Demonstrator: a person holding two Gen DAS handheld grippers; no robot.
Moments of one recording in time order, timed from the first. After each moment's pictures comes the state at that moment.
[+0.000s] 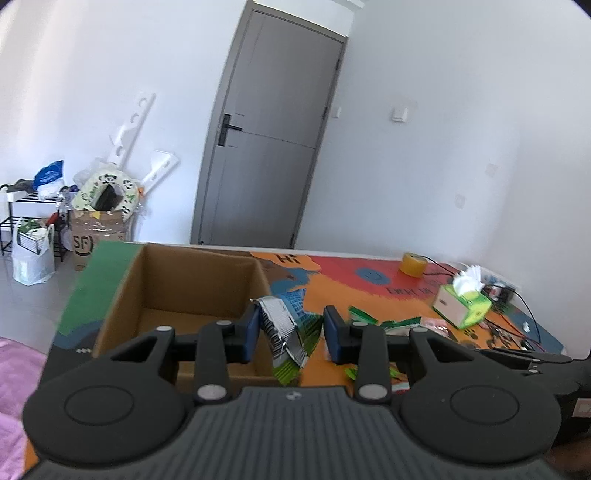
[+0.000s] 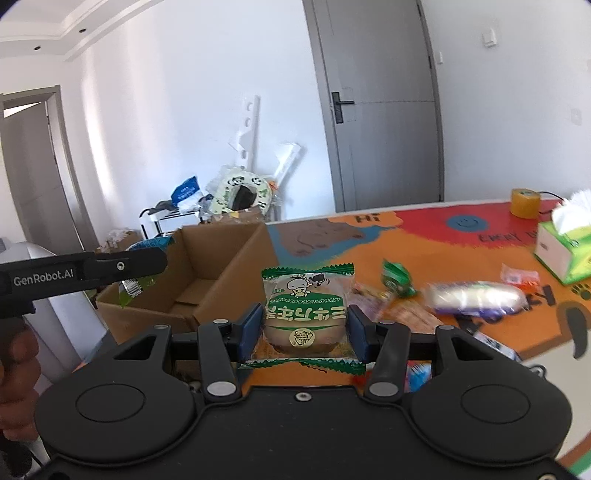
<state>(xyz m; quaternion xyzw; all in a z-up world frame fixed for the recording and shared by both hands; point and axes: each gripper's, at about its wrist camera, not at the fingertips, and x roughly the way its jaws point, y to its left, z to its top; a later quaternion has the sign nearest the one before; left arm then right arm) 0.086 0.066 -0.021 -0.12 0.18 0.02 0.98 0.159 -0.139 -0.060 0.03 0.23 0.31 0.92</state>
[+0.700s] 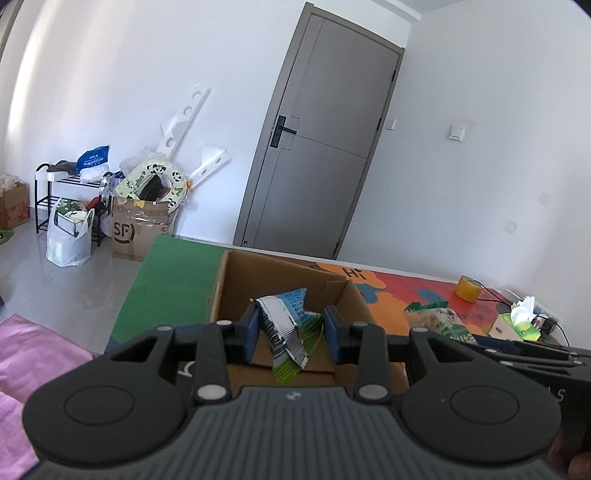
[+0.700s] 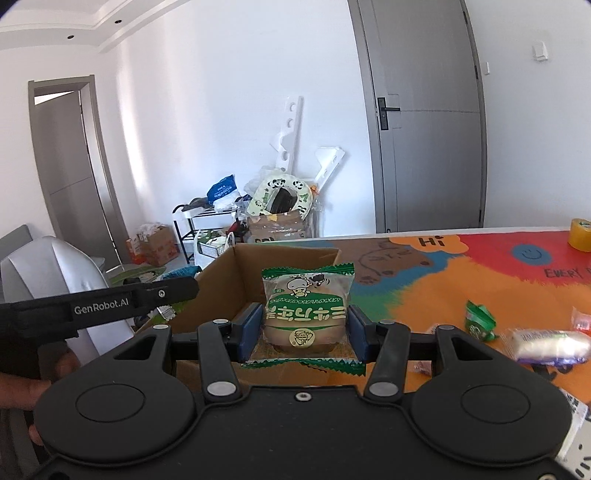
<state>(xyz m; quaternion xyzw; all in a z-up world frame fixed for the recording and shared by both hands) 0.107 0.138 -0.034 -0.15 0.18 0.09 0.97 0.175 -0.066 -0.038 0.01 0.21 0.36 0.91</state>
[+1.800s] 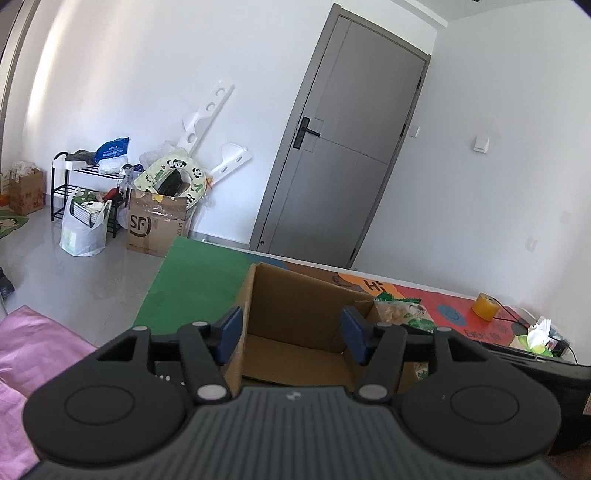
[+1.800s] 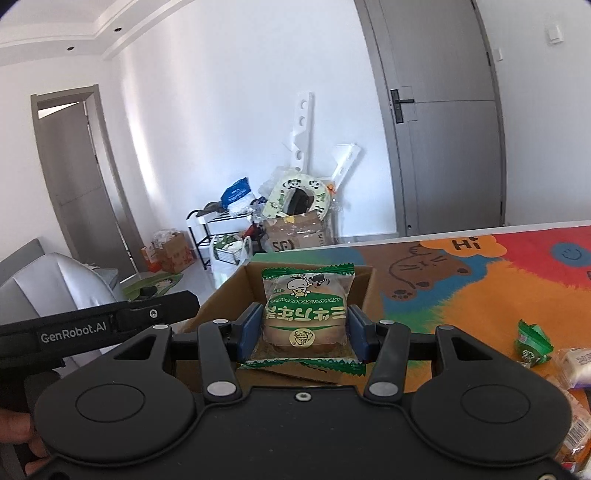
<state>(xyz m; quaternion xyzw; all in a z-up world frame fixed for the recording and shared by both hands) 0.115 0.164 -0.026 -0.18 0.18 0.12 0.96 0.201 -0.025 -0.035 0.04 0.22 0.39 0.89</state>
